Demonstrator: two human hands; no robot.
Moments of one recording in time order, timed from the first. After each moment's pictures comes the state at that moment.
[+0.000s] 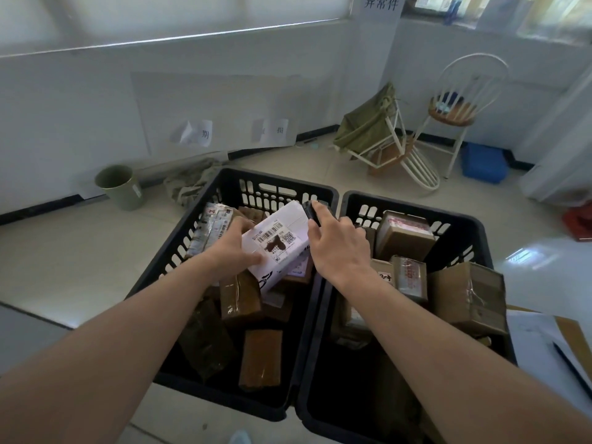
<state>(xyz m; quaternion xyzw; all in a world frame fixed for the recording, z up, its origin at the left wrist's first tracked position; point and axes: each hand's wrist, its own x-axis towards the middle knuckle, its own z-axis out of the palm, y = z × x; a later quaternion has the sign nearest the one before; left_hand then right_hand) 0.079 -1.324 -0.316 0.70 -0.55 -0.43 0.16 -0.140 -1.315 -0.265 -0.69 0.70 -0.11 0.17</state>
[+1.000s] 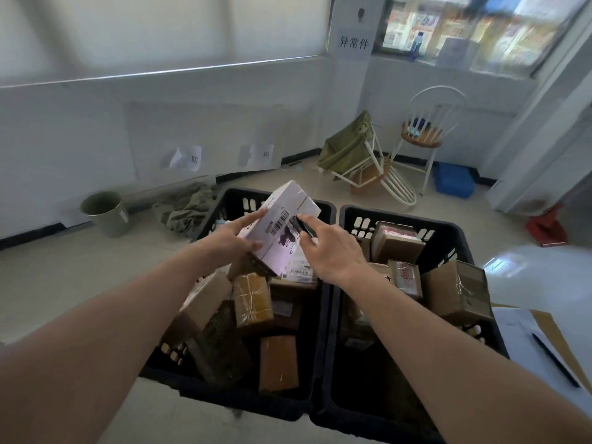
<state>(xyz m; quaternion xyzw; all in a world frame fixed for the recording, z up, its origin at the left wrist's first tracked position) 0.118 -1.323 -0.256 0.60 -0.54 -0.55 0.22 -0.110 -1.284 -0.225 -0.71 0.66 -0.13 0.21</state>
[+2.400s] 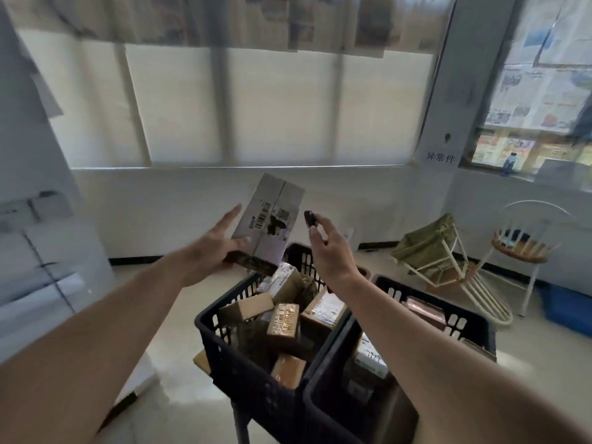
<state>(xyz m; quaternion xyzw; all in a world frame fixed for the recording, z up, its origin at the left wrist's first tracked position) 0.112 -1.103 -0.099 0.62 -0.47 -0.41 0.48 -0.118 -1.204 -0.119 -0.72 0.40 -0.40 0.40</state>
